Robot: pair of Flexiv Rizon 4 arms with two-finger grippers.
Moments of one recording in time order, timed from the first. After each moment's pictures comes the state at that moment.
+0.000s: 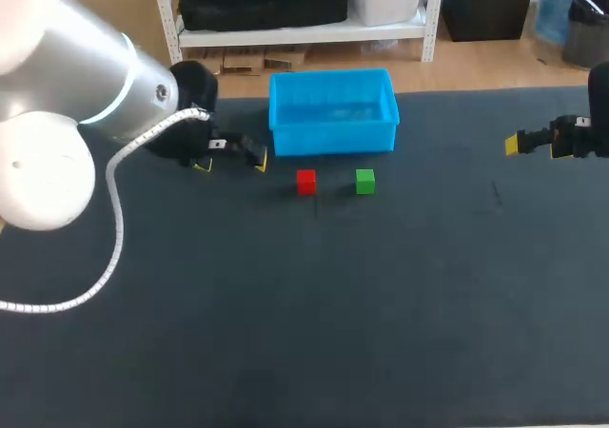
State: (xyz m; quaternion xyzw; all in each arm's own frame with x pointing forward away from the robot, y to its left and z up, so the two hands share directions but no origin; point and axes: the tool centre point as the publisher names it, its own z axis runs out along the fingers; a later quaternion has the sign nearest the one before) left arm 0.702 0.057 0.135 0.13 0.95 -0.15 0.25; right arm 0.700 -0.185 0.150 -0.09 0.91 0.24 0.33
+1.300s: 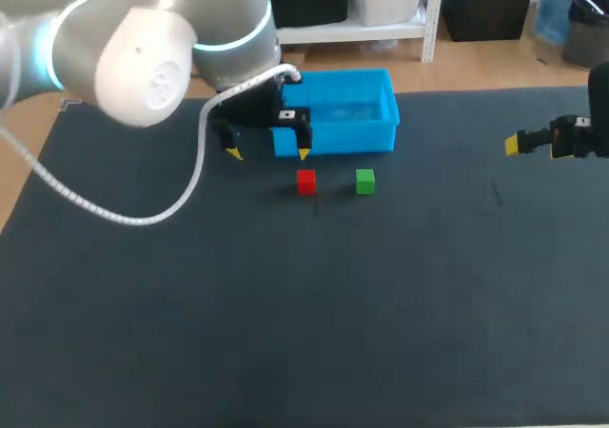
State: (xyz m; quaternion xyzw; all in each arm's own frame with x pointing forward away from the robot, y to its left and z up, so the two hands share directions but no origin) left arm 0.738 0.009 0.127 0.05 0.99 -0.03 0.15; right arm 0.700 -0.185 0.150 -0.09 0.91 0.24 0.33
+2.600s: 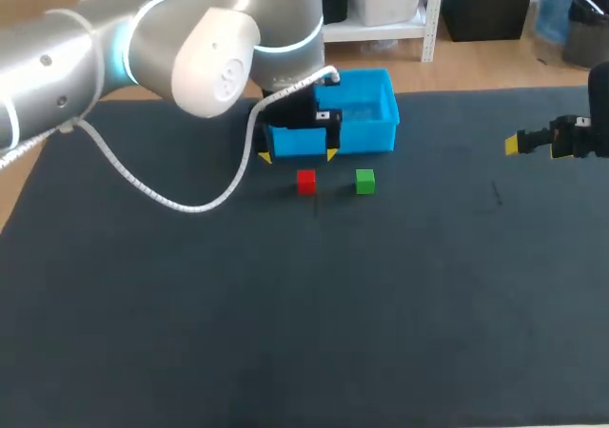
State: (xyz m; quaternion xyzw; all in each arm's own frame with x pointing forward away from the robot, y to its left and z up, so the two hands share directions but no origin) left arm 0.777 -0.029 0.082 0.01 0.99 -0.02 0.13; right arm 0.700 -0.185 0.150 -0.09 0.91 0.24 0.33
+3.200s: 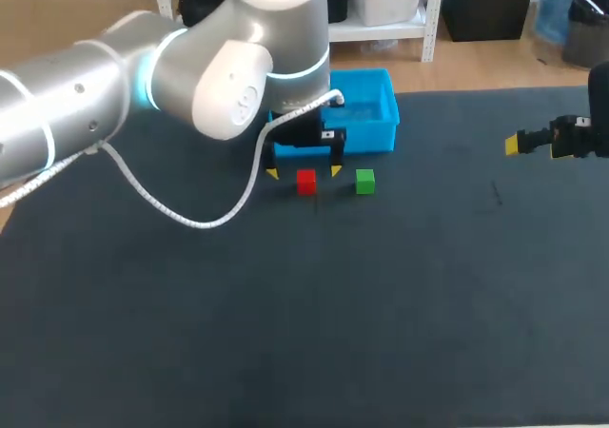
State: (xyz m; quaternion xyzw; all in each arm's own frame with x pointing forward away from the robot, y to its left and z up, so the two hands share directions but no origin) left arm 0.792 -0.037 0.036 0.01 0.99 -0.02 0.12; right arm 0.700 -0.185 0.150 -0.09 0.91 0.24 0.33
